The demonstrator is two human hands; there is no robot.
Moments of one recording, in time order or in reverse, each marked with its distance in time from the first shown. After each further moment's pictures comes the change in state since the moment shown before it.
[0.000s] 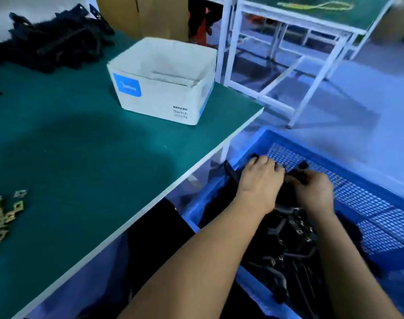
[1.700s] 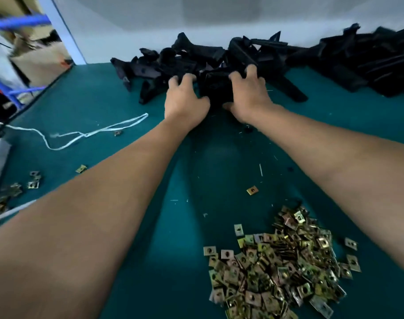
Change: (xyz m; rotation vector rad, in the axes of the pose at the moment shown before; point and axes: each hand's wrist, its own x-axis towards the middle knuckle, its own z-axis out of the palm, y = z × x) left_hand -0.433 -0.526 -0.100 -0.315 0.704 -1.445; right_hand -0.251 -0.670 0.304 -0.105 -0.493 -1.251
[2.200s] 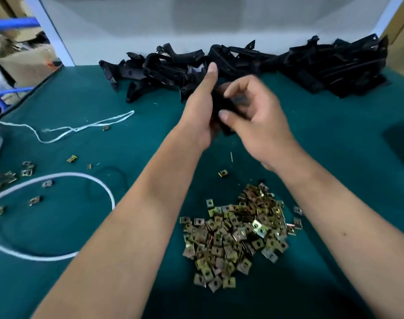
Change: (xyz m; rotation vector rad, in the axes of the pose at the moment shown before) left_hand -0.093 0.090 -0.008 -1.395 -0.476 -0.371; right_hand -0.153 0.009 -0.064 1.062 0.206 -0.267
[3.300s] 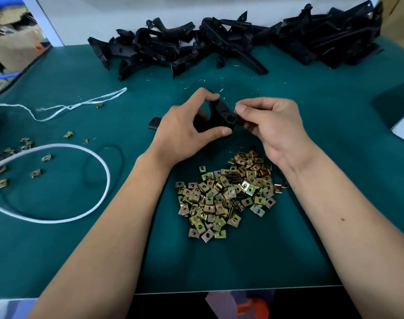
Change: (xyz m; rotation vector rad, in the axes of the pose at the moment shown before) left_hand -0.066 -0.047 -0.069 1.305 -0.072 0.707; right_hand -0.057 0.013 -0.026 0.210 0.280 0.551
